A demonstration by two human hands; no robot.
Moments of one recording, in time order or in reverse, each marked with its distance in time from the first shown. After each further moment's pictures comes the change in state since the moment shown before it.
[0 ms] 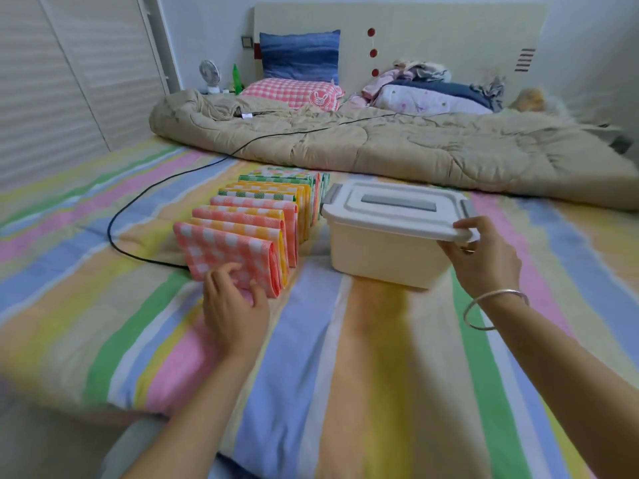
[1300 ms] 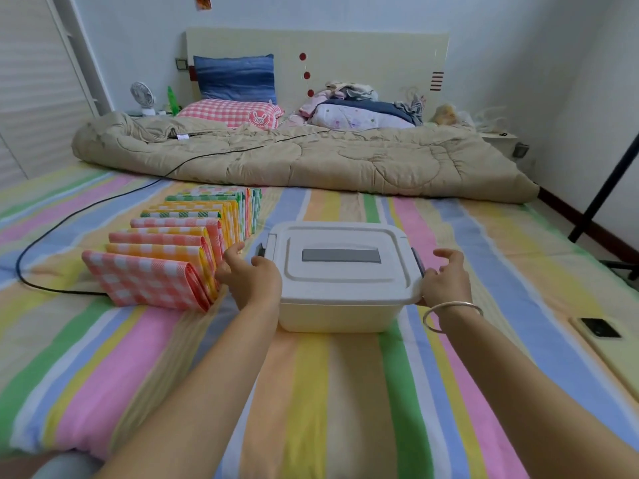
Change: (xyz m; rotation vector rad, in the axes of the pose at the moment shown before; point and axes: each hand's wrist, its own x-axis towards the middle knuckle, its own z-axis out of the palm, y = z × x) left_hand -0.016 0.162 0.047 -0.295 -0.295 -0.631; right_hand -0.022 0.062 -0.055 0.196 0.036 0.457
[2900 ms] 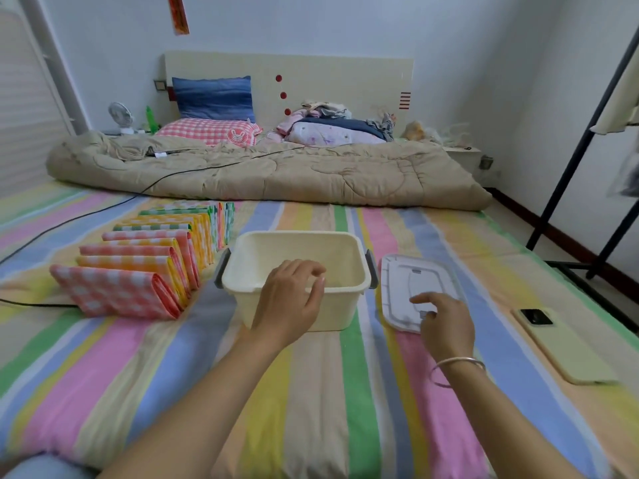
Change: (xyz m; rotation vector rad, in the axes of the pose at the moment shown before) left_hand -0.075 -0.010 0.015 0.341 -0.456 1.186; right_hand -0.018 0.079 -0.066 -0.293 0.154 -0.362
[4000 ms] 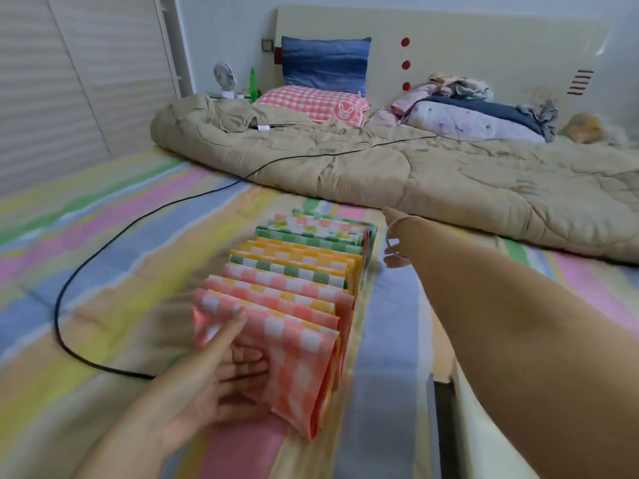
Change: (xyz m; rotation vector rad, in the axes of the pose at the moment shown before) left_hand -0.001 -0.277 -0.158 -0.988 -0.022 -1.562; right_hand 0.217 -0.349 0.370 0.280 -0.826 0.652
